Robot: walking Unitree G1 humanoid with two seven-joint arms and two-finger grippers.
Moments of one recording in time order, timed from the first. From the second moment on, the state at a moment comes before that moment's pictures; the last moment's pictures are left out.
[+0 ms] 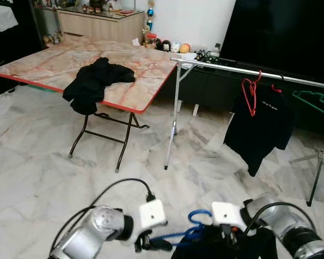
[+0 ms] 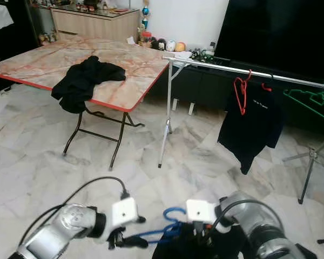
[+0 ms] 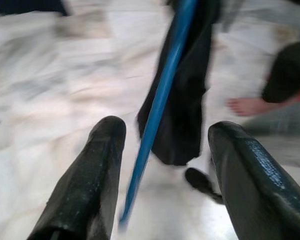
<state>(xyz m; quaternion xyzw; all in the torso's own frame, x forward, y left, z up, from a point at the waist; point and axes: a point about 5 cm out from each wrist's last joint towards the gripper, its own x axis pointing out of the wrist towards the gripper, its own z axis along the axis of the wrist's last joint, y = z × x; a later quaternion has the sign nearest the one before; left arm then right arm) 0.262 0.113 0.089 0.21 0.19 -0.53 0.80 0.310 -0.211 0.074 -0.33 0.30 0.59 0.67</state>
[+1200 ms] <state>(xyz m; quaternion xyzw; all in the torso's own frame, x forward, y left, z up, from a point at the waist) 0.276 0.113 0.050 0.13 0.25 -0.43 0.86 0.311 -0.182 0.158 -0.32 0.10 0.58 0.74</state>
